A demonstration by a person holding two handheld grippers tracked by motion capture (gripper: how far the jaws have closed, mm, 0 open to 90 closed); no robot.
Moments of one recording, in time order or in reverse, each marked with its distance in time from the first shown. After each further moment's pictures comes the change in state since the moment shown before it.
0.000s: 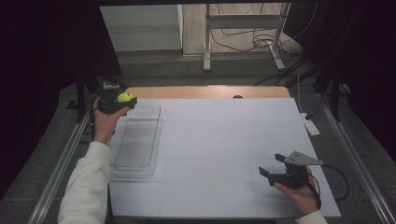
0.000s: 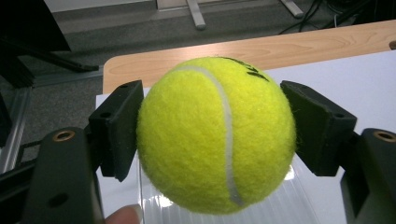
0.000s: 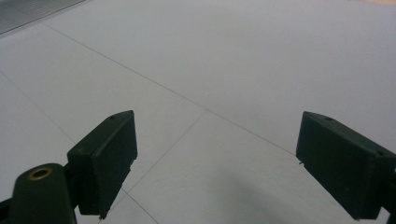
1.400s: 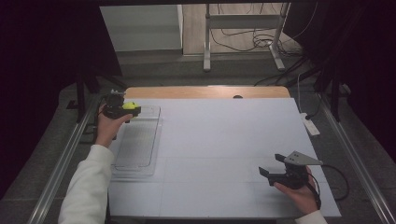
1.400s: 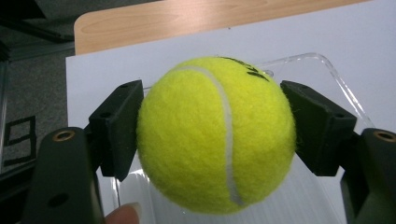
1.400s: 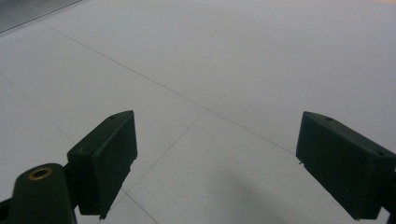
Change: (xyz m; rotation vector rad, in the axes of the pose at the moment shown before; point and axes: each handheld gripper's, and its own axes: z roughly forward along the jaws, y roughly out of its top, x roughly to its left) left arm -0.003 -0.016 0.020 0.145 -0.035 0.044; right arm 0.000 0.000 0.001 0.002 -0.002 0.001
